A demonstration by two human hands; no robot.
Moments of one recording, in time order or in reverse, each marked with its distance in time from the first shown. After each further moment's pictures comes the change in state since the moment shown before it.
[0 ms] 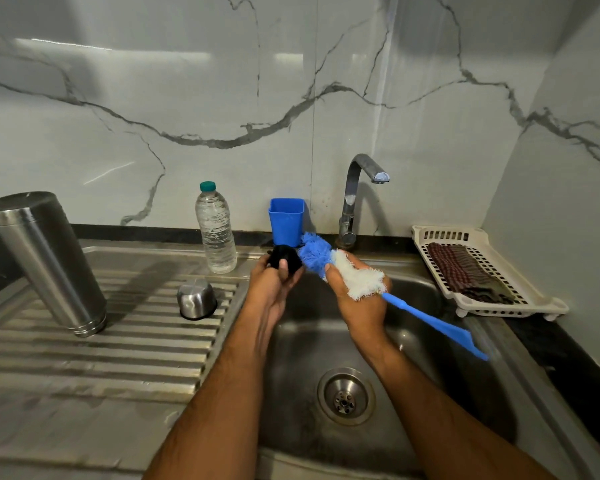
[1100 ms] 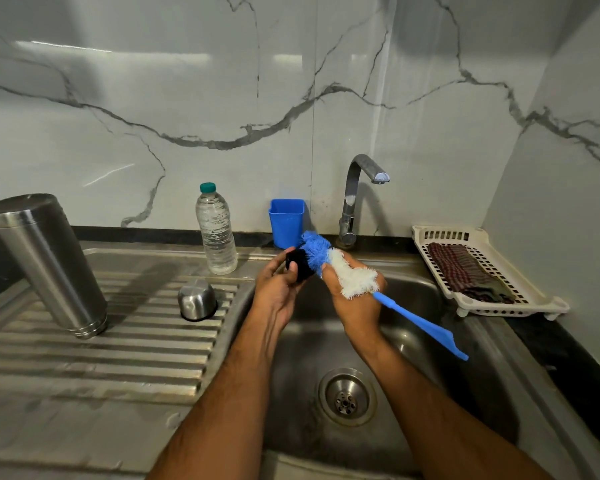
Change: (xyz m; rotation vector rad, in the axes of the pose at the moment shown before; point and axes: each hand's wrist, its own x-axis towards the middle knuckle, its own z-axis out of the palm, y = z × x) left_hand -0.002 -0.013 0.001 -0.018 -0.039 -0.008; right_hand 0.001 0.002 0.009 -0.035 0.007 -0.074
